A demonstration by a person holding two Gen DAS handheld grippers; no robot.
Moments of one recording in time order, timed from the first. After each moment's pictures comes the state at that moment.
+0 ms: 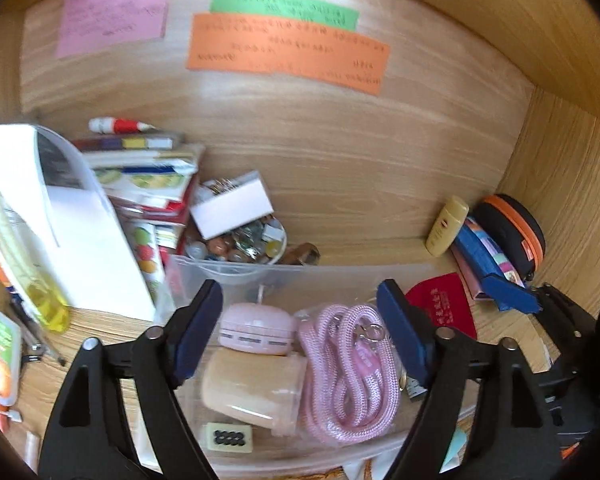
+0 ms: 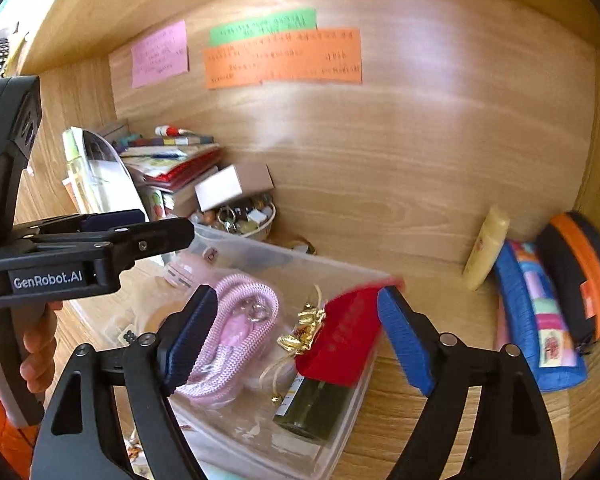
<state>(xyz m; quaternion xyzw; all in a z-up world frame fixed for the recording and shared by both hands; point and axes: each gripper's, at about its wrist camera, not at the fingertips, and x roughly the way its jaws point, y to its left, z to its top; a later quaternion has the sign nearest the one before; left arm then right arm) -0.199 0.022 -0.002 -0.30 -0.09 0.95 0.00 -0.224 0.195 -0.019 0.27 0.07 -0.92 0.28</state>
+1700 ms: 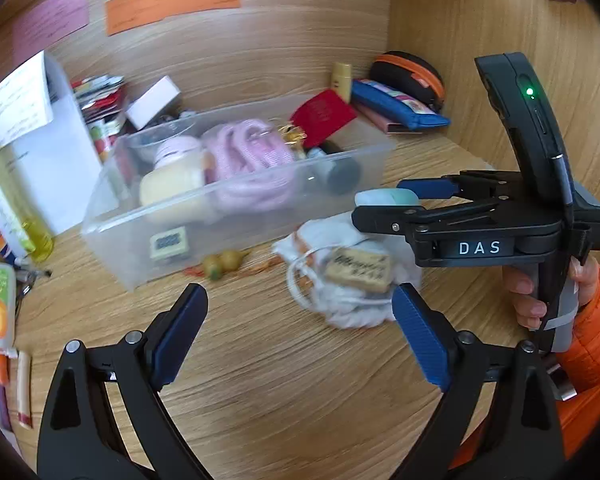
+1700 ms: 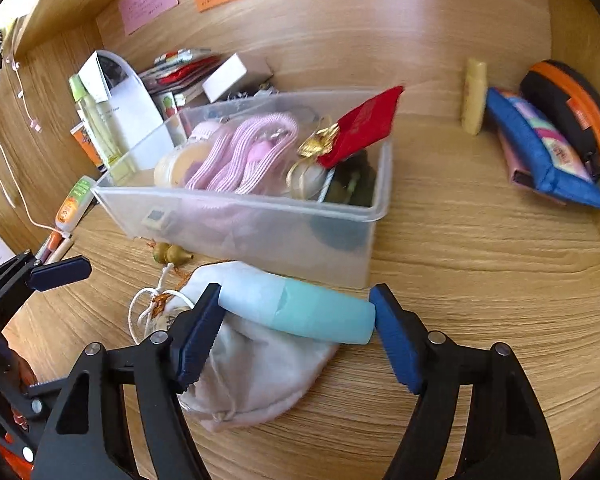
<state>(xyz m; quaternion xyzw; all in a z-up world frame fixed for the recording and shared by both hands) -0.055 0.080 -0.062 -0.37 0.05 0.92 0.13 -0.154 0.232 -0.090 0.39 0.02 -0.88 0.26</state>
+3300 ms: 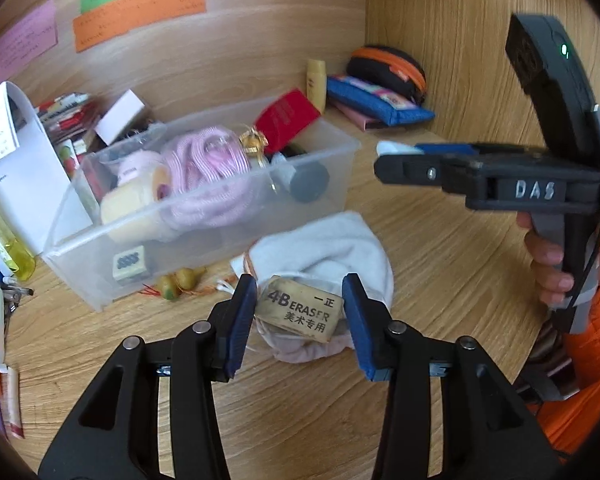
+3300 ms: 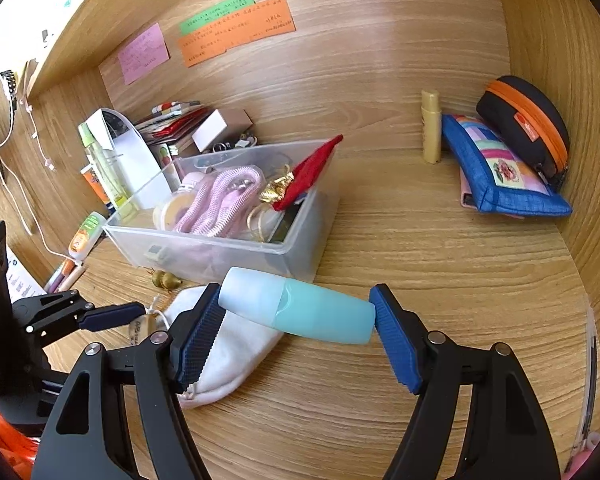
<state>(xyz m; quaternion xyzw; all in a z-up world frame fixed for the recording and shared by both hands) -0.066 0.113 -0.061 -0.36 0.06 0.92 0.14 -0.147 0.285 -0.063 0.35 -0.02 -0.90 0.27</state>
